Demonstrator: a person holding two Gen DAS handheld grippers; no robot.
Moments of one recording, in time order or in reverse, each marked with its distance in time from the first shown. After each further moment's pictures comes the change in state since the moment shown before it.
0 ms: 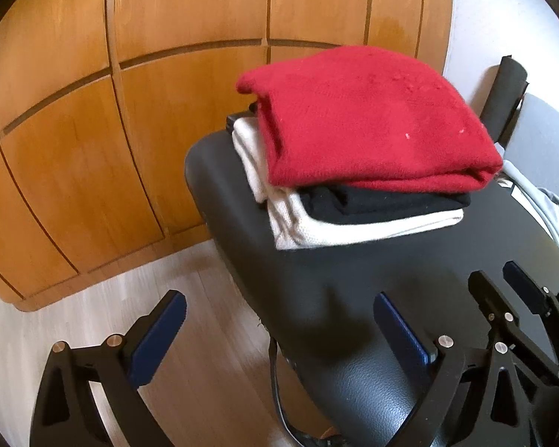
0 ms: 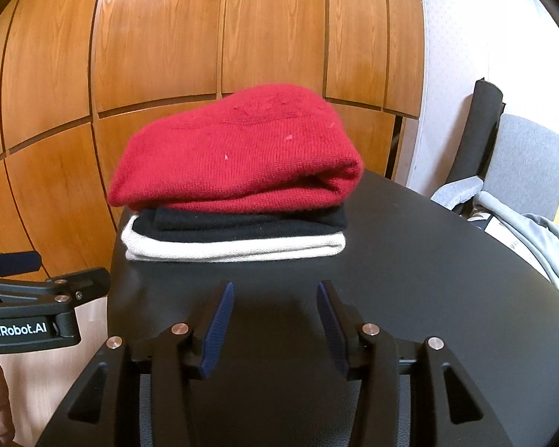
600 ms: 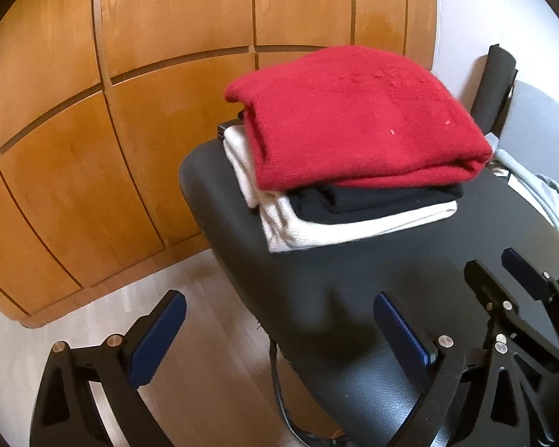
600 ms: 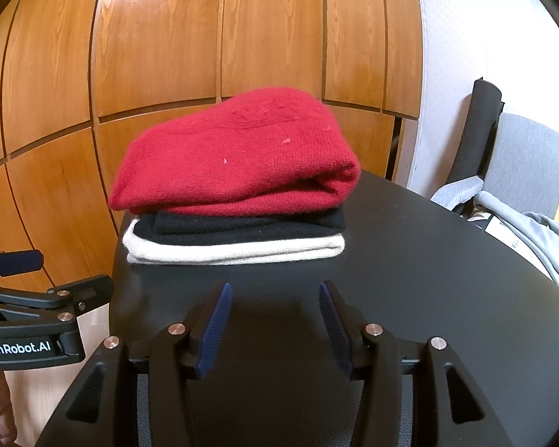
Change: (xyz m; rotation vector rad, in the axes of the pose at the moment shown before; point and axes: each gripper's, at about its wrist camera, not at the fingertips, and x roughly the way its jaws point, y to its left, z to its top) left arm -0.006 -0.008 -0.001 0.061 -0.037 -0.012; right arm -0.001 -0.004 0.001 0.013 -0.011 0.007
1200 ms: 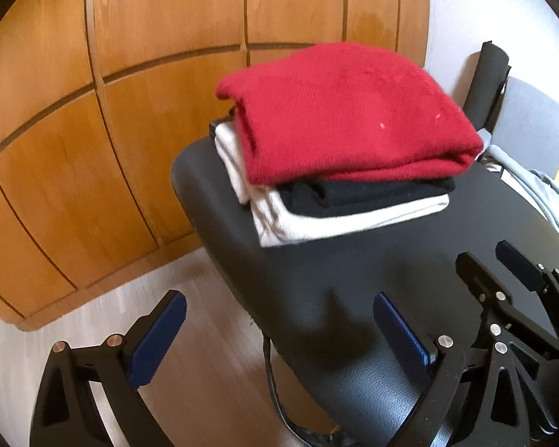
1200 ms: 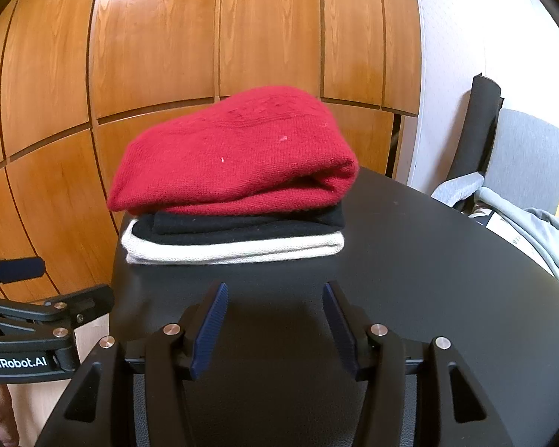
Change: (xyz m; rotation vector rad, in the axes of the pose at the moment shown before) left arm 0.001 -0.002 -0.004 0.015 0.026 -0.018; right arm 0.000 -0.001 -0.001 0.011 0.005 0.002
